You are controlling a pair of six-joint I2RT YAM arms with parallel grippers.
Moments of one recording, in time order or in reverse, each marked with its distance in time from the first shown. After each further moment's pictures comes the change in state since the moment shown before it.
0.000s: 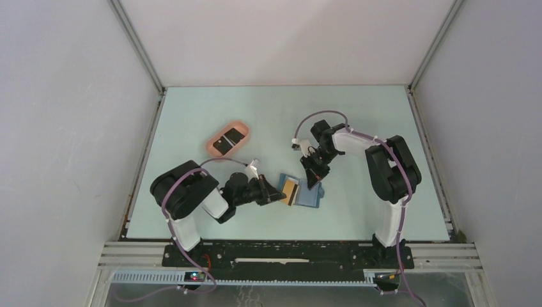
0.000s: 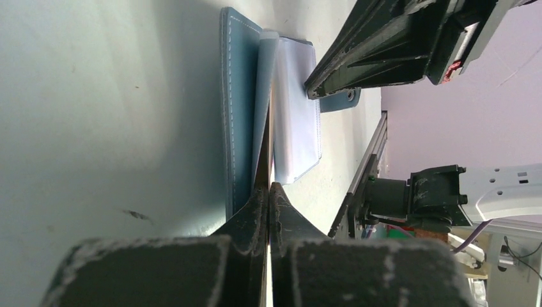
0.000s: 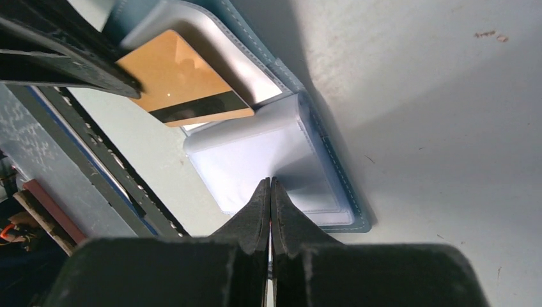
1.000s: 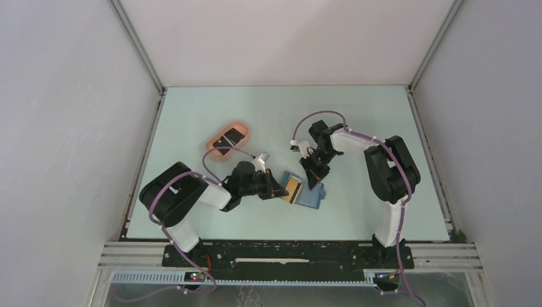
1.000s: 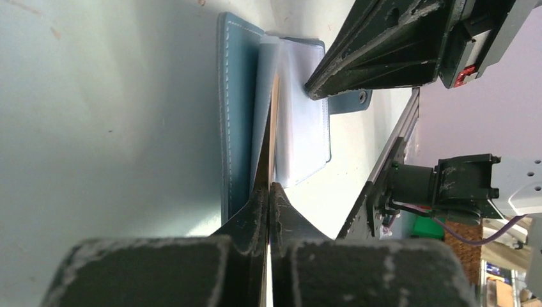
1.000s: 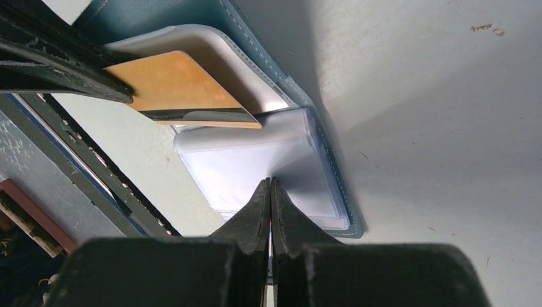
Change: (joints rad) left arm 0.008 -0.091 0.144 -0.353 0.059 0.138; right arm 0.020 0.009 0.011 -0.025 0.074 -0.020
